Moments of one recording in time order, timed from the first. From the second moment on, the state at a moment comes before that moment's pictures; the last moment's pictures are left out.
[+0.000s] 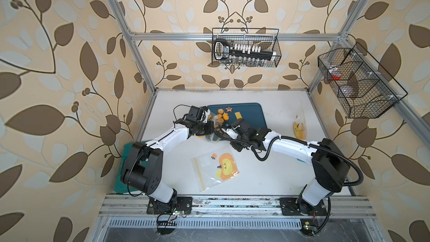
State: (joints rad) left arm -0.33 1.51 0.99 -0.37 0.36 -0.44; right arm 0.80 1.70 1.14 -0.41 0.12 -0.11
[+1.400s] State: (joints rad) left arm -0.33 1.54 1.03 -0.52 0.20 -0.48; right arm 0.94 1.59 1.18 -0.50 0.19 -0.07
